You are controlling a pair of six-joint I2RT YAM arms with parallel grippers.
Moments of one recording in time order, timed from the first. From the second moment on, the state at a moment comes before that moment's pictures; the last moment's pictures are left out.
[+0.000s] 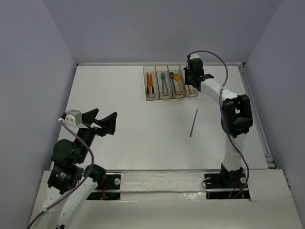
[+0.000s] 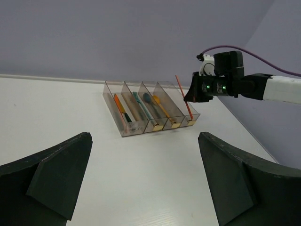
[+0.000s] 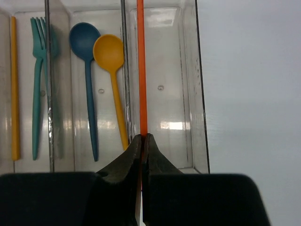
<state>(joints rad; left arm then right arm) -0.45 0.24 0.69 -0.27 -0.10 -0.32 0.32 2.00 1.60 -0.21 0.27 0.14</state>
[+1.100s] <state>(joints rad) -0.44 0.26 0.69 -0.27 -0.10 -0.32 0.25 1.93 1.49 -0.22 0.22 0.22</state>
